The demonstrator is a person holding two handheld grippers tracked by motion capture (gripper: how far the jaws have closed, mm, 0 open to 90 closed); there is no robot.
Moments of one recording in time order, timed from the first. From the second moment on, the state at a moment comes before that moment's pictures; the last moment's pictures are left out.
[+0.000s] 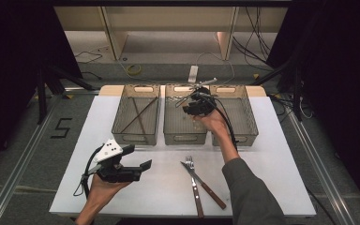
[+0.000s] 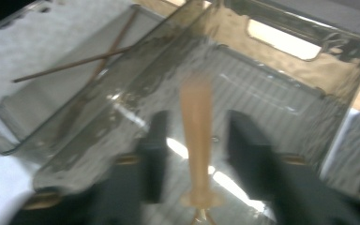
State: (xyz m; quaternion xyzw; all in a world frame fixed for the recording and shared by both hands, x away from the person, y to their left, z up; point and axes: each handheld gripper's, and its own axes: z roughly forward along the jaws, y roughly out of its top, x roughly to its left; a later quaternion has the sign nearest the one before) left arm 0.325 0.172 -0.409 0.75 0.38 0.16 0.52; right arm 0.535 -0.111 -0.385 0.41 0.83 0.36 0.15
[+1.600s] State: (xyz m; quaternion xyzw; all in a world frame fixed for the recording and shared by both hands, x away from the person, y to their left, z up) left arm 0.324 0.171 -0.410 0.75 0.37 0.16 0.52; right arm 0.354 -0.144 -0.406 0.26 0.88 0.39 0.07
